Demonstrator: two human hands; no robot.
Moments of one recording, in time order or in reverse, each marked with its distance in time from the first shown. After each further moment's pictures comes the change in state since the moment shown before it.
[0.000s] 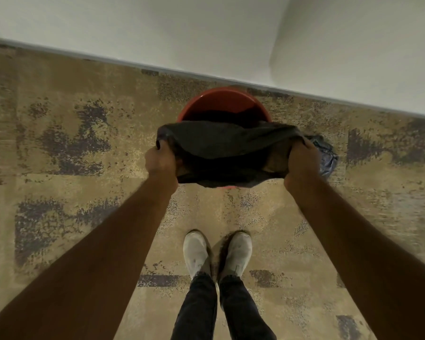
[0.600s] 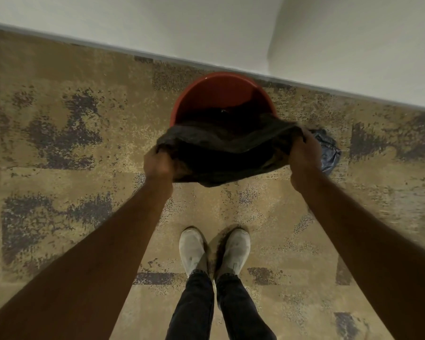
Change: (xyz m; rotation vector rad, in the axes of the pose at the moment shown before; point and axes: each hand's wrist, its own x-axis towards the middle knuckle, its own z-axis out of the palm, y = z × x) left_hand 0.033 -0.043 0.006 -0.022 -0.056 0.049; right_hand 0.038 0.027 -0.008 -0.232 -0.173 -0.190
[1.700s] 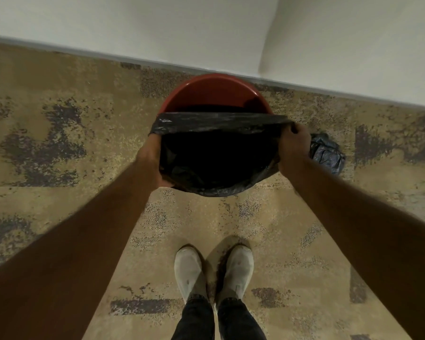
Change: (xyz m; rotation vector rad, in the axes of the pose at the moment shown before) left_hand 0.039 0.027 0.026 0.049 -0.413 -0.313; right_hand 0.085 0.041 0.039 0.080 0.137 0.076
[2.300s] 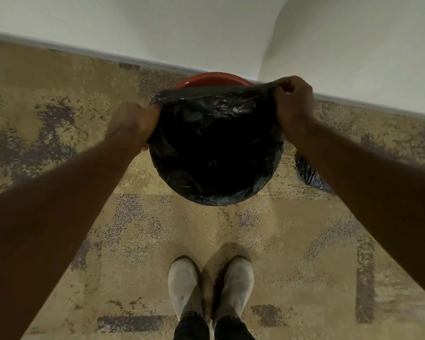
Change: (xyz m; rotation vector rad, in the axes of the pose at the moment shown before) left_hand 0.034 0.059 -0.011 0.587 0.480 0.448; right_hand 0.039 -0.064 0.044 -0.324 -0.038 -0.394
